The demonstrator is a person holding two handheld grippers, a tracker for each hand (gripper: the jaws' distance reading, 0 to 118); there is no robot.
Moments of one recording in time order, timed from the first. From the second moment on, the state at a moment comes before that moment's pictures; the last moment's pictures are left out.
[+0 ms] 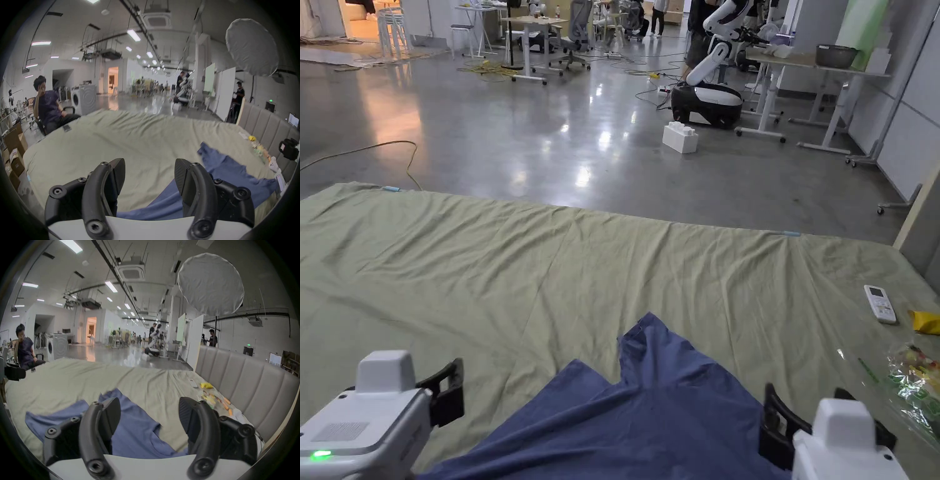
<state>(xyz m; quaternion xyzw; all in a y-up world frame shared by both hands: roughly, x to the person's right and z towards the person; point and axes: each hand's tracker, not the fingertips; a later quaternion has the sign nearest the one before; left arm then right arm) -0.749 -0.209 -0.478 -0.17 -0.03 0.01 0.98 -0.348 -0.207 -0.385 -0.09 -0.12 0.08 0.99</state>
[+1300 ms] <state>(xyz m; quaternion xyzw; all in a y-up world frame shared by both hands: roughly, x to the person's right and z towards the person) -0.844 -0.303 -0.503 -0.44 0.03 0.05 0.90 -0.359 -0.224 -0.416 -0.12 -0.12 0.06 0.98</state>
